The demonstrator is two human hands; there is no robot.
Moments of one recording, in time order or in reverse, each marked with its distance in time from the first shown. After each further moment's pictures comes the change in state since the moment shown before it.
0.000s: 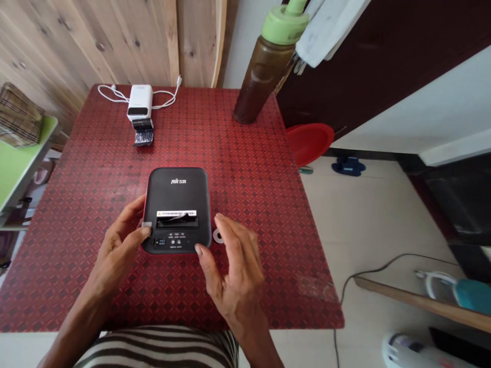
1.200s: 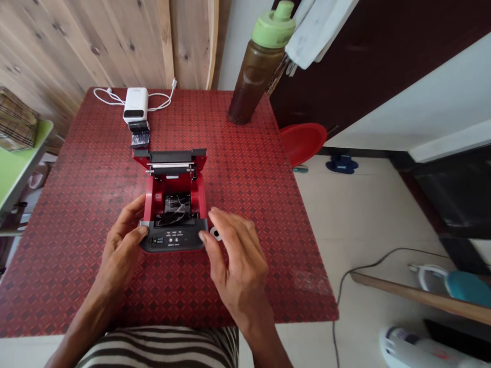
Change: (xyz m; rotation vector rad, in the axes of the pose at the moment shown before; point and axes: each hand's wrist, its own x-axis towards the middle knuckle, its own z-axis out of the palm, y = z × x) left_hand 0.000 -0.012 0.006 -0.019 0.055 0.072; right_hand 0.018 0.001 -0.009 -0.015 -0.021 -0.043
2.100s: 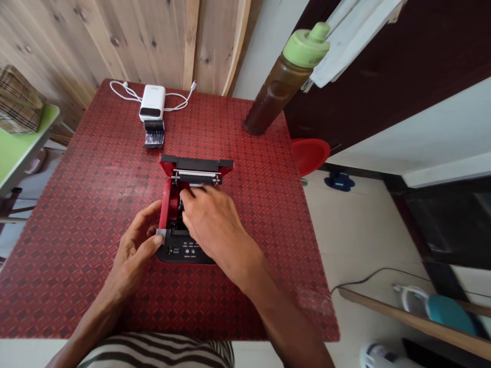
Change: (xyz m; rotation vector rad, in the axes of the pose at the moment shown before) left_hand 0.000 0.004 -0.002 -0.047 -0.067 -0.042; right_hand 0.108 -0.010 0.053 -0.272 -0.674 -0.215
